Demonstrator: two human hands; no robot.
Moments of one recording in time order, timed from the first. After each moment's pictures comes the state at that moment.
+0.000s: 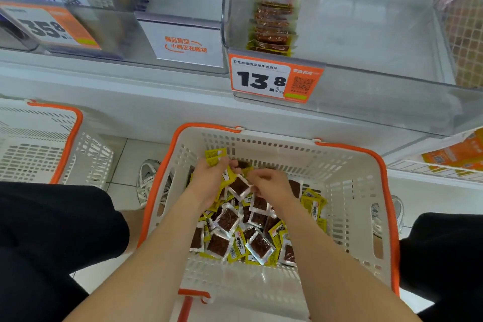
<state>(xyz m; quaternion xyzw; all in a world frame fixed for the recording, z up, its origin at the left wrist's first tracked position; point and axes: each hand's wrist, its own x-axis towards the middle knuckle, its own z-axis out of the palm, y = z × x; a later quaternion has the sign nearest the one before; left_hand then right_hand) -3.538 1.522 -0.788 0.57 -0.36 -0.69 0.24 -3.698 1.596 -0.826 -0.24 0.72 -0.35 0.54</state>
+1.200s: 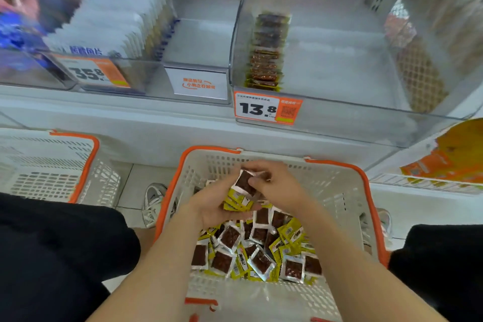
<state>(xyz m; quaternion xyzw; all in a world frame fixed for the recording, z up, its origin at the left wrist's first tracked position) -3.533 1.539 -0.701 0.47 -0.29 -0.83 0.06 -3.704 1.592 -0.706 -0.46 0.66 -0.35 0.48</state>
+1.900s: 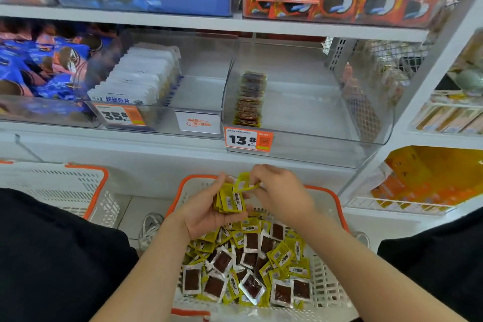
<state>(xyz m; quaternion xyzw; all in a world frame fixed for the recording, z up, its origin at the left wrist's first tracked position) -3.528 1.554 -0.626 0.37 -0.26 -0.87 0.19 -3.713 1.633 -0.586 -0.70 0.67 -0.23 0.10</state>
